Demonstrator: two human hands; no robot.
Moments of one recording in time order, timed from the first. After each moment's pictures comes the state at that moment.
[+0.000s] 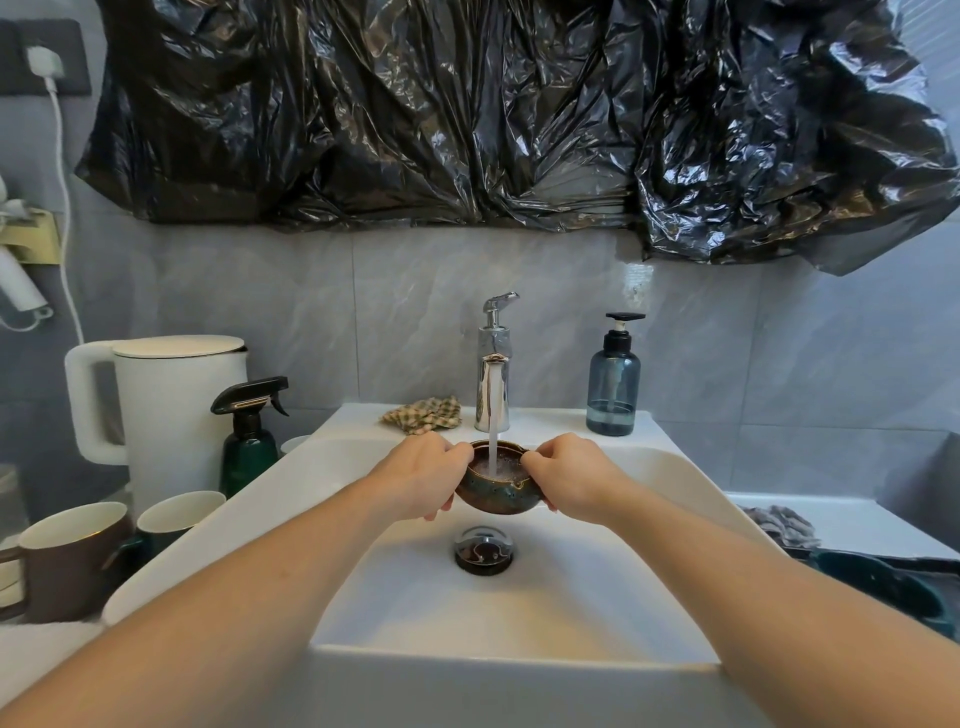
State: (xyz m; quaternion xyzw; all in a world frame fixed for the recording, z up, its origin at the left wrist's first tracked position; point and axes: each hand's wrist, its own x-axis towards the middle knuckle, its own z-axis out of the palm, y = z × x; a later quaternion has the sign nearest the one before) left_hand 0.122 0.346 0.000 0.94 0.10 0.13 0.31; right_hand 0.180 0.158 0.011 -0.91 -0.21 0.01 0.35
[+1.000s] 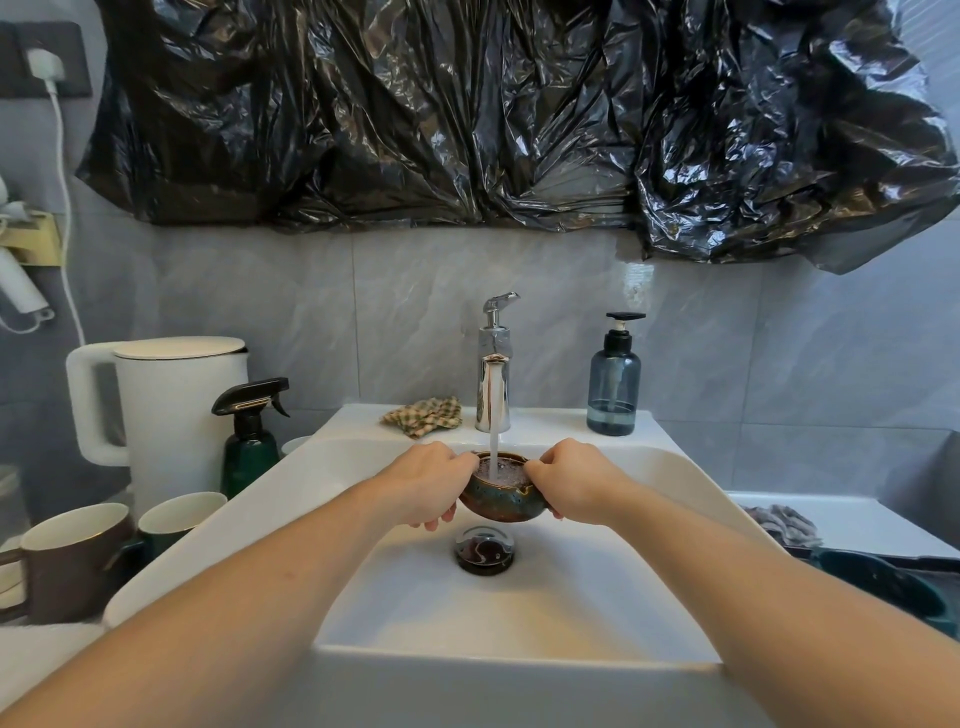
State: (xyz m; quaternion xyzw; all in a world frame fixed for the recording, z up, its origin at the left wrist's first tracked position) left_hand 0.117 0.340 0.003 0.95 0.11 0.07 0.29; right_hand 0.180 0.157 0.011 -0.93 -0.21 0.03 0.30
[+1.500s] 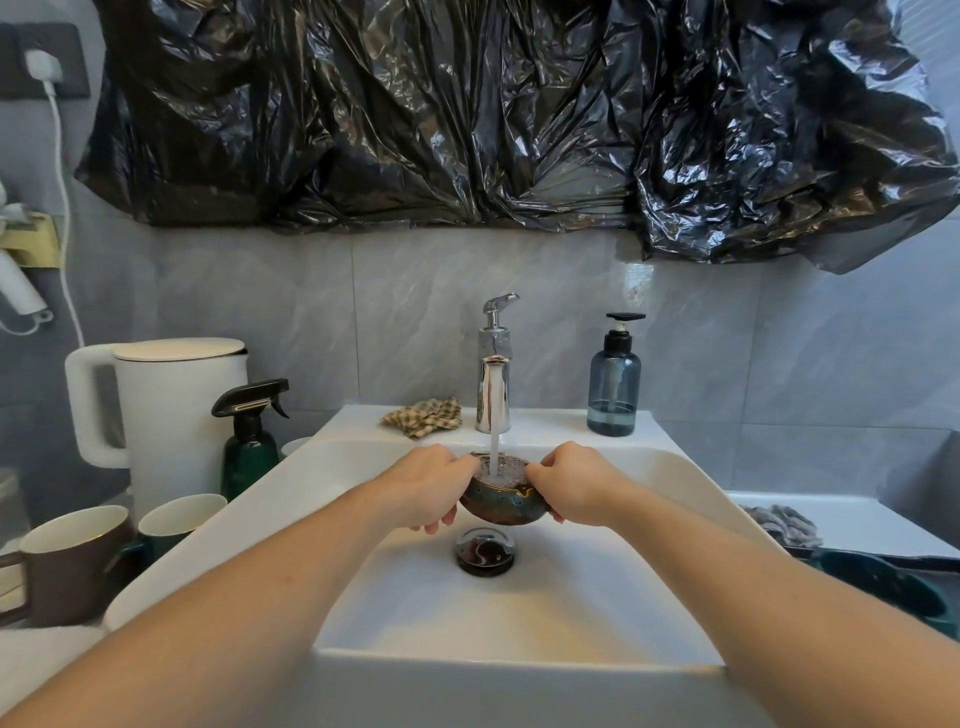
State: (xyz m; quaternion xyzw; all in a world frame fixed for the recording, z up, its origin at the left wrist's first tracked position) left_hand 0.113 0.338 0.006 0.95 0.11 0.06 0.30; right_hand 0.184 0.156 0.008 -0.94 -0.20 0.03 0.29
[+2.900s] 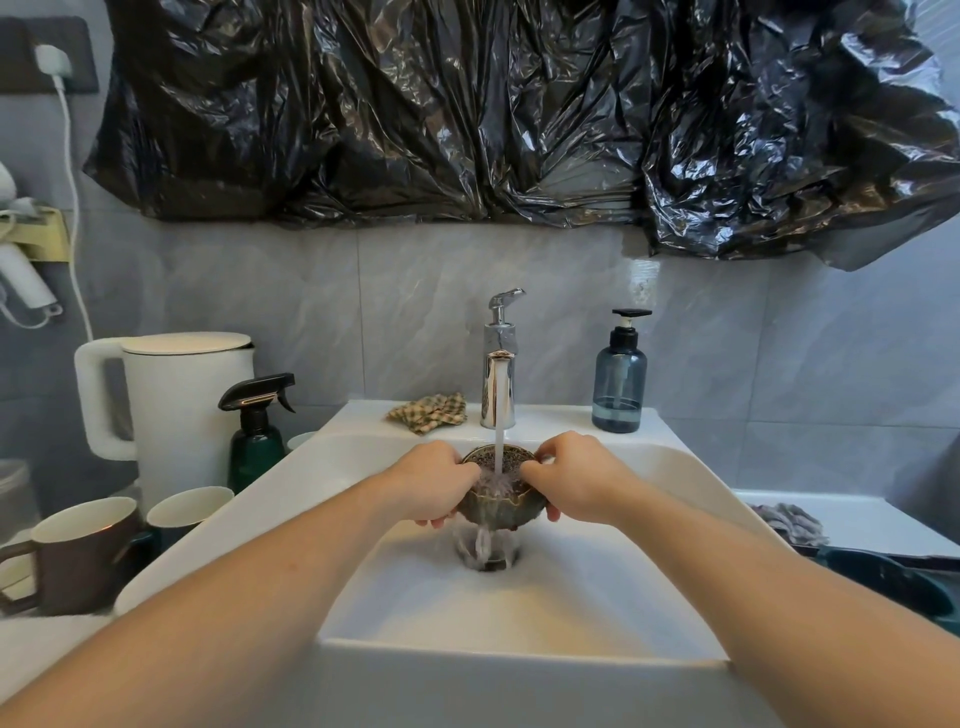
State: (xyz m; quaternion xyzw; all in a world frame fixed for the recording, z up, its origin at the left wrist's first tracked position) left_hand 0.116 0.343 0.003 0.95 0.12 0.05 0.30; right_hand 0.175 0.154 0.014 -0.93 -0.24 0.01 0.29
